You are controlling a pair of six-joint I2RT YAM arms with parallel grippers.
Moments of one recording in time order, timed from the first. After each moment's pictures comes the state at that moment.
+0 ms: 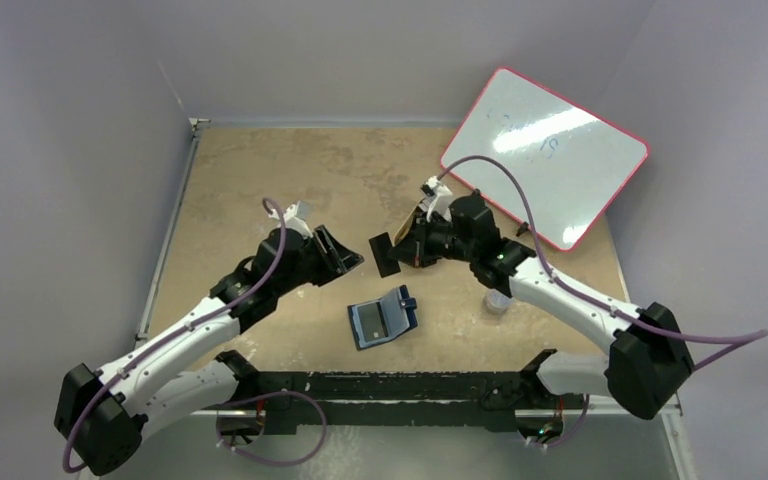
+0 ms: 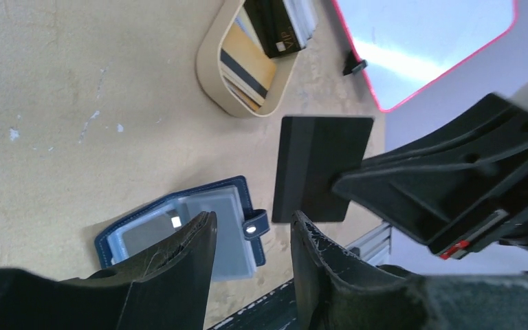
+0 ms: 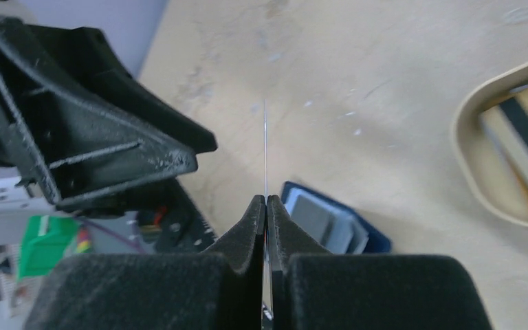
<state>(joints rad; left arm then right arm) -0.67 0.95 0.64 -0.20 0.01 -1.02 0.66 1.29 0.88 -0.08 -0.32 0.55</state>
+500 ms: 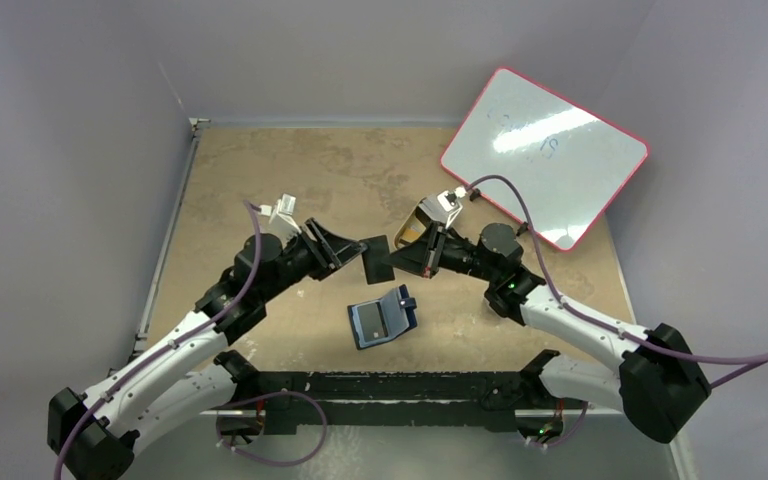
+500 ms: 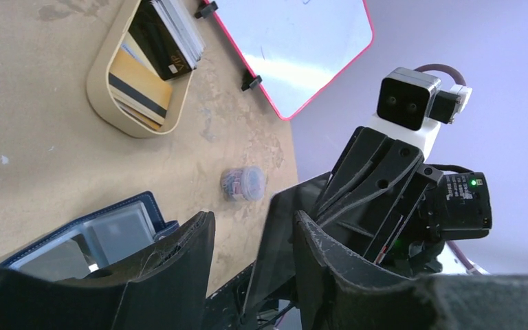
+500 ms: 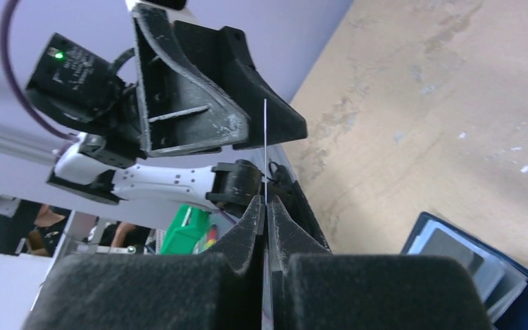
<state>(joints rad) -0.67 0.79 0.60 -0.03 0.08 -1.10 0.66 1.12 0.56 0.53 -0.54 0.98</state>
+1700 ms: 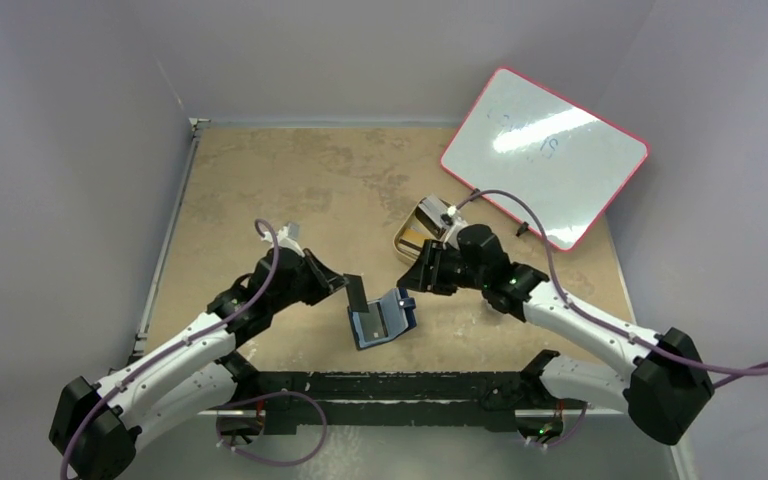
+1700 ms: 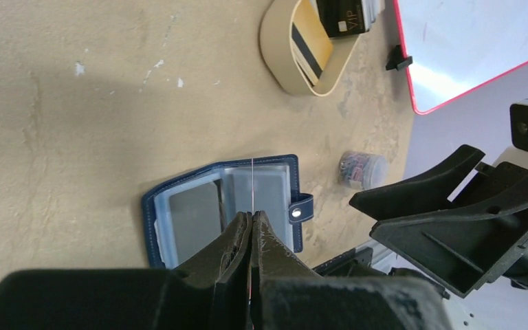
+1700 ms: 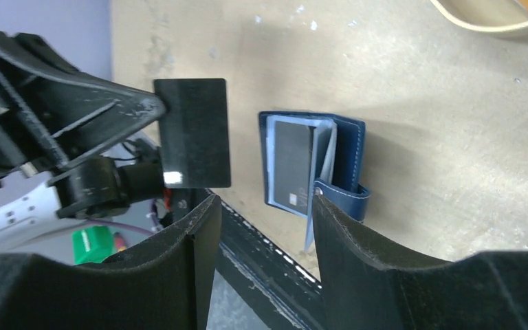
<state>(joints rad) -0.67 0.83 0.48 -0.21 0.00 -1.11 0.69 1.08 0.64 -0.14 -0.28 0.84</state>
